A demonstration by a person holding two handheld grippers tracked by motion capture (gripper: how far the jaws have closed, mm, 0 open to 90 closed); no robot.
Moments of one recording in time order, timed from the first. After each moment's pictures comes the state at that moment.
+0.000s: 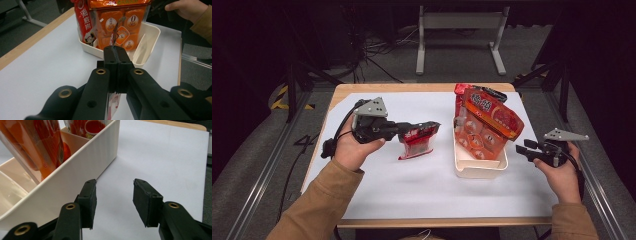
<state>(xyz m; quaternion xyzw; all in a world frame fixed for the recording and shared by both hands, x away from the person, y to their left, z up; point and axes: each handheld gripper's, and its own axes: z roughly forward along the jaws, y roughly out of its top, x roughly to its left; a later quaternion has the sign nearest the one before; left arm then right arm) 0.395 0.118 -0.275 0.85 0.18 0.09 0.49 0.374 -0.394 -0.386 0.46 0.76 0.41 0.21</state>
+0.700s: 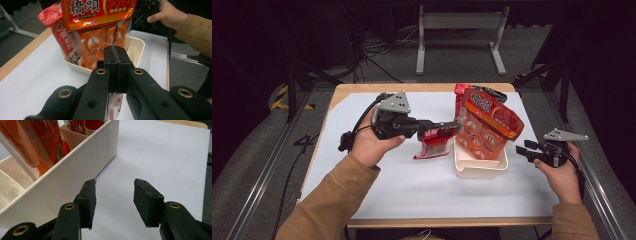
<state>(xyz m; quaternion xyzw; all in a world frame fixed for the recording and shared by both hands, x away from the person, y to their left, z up) 0.391 0.070 -0.251 0.86 0.13 0.08 0.49 0.375 -0.396 -0.388 0.46 0.76 0.41 0.21</state>
